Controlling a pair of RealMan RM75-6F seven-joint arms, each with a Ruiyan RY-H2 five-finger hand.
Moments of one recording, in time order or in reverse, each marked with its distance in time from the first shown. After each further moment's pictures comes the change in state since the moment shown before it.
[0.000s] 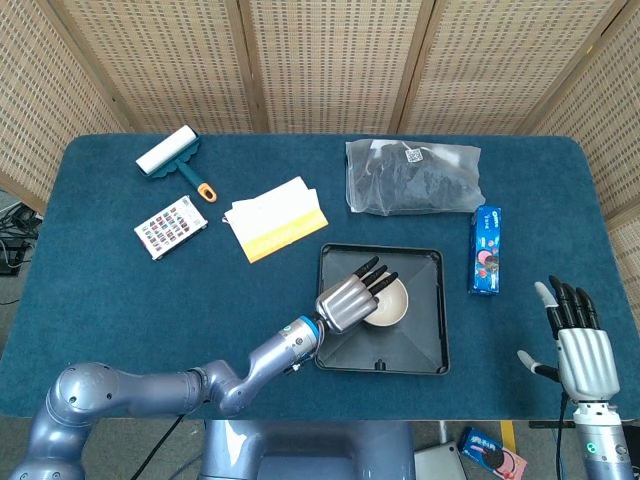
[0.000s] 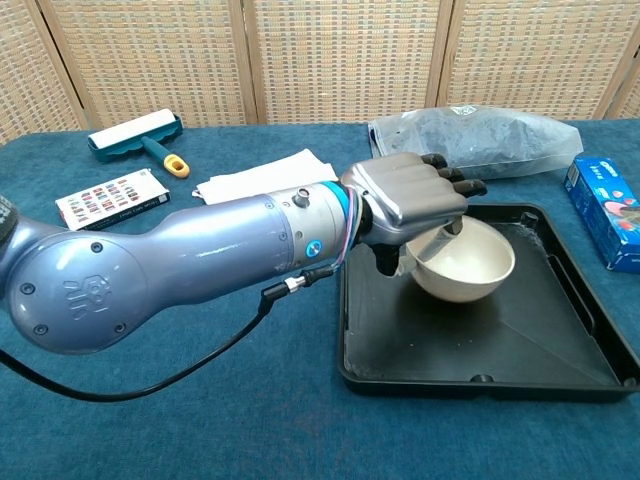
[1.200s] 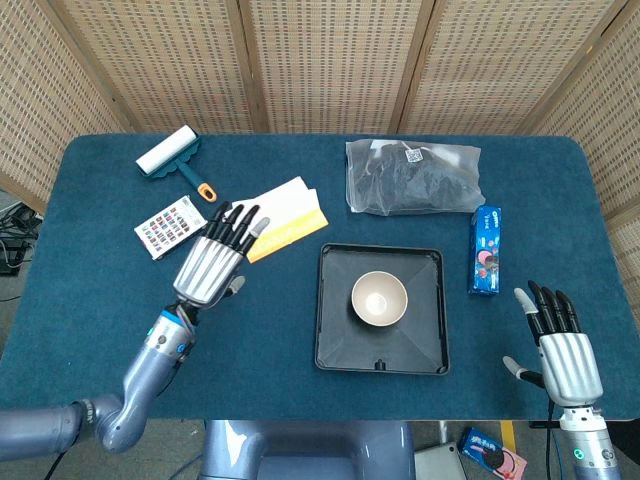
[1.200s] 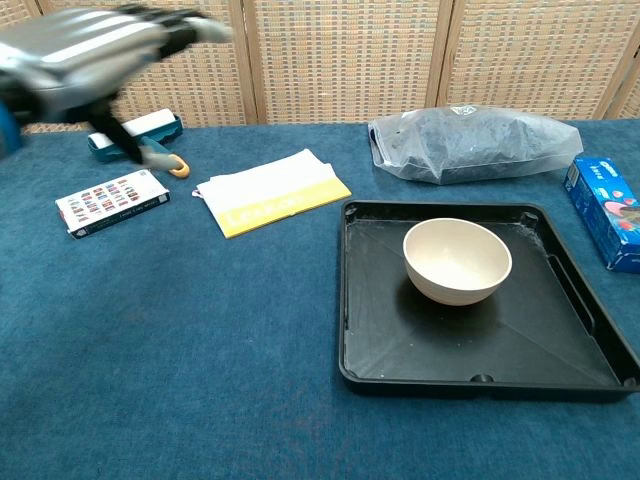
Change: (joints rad) left arm 0.456 0.479 0.157 -0.532 0.093 0.622 -0.129; right arm 0.002 -0.007 -0.031 -0.038 -0.070 0.026 -0.055
